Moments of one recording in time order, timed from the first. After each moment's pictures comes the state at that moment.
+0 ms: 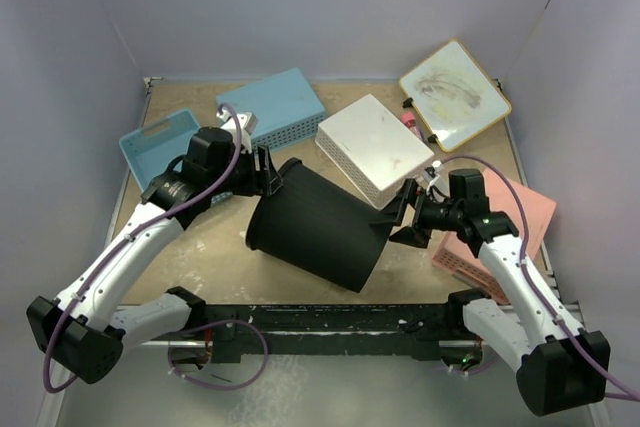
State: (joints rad) left arm -0.49 1.07 1.06 -0.60 0.13 -0.42; right arm 0.20 0.90 0.65 -0.60 -0.69 0.76
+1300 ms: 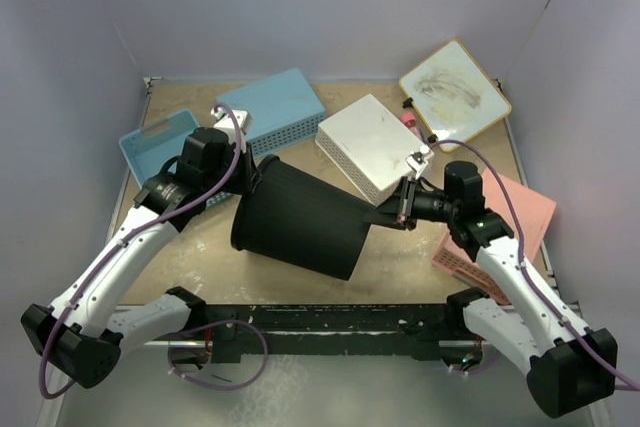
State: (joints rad) left arm -0.50 1.05 1.10 -0.68 -0.02 -0.31; right arm 0.29 0.88 0.63 -0.27 -0.86 0.90
